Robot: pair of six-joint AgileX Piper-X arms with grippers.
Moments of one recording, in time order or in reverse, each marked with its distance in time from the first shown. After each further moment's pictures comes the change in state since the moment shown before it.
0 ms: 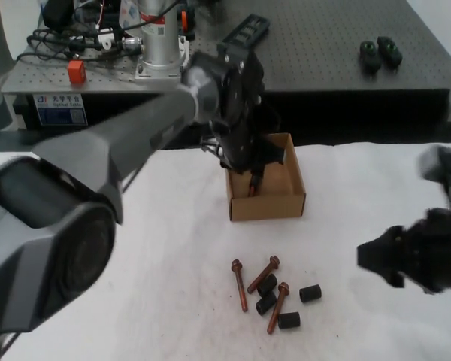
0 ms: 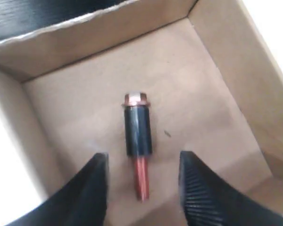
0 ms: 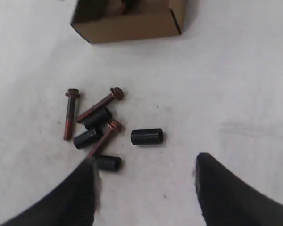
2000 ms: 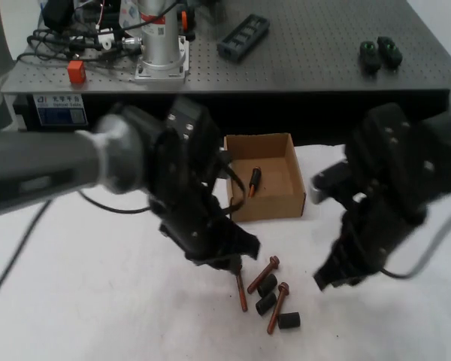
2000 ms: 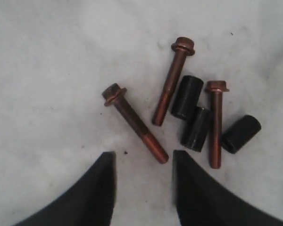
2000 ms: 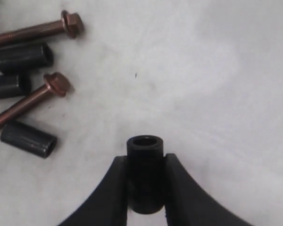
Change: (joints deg) left arm -1.4 -40.0 56.0 -8.8 10.7 2.8; right arm 10.1 18.0 -12.2 11.2 15.9 -9.2
